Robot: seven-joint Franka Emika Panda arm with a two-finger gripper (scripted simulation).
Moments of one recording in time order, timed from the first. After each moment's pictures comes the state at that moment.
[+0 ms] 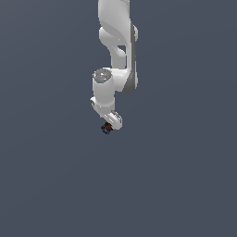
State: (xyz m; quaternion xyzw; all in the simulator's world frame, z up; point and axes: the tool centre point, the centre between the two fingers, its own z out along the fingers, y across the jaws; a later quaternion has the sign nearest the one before) arm -0.096 -0.060 0.076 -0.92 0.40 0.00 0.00
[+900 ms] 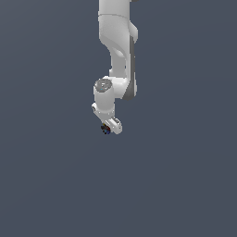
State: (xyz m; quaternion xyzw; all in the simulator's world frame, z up) arm -0.094 -0.061 0.035 -0.92 0.40 0.00 0.00
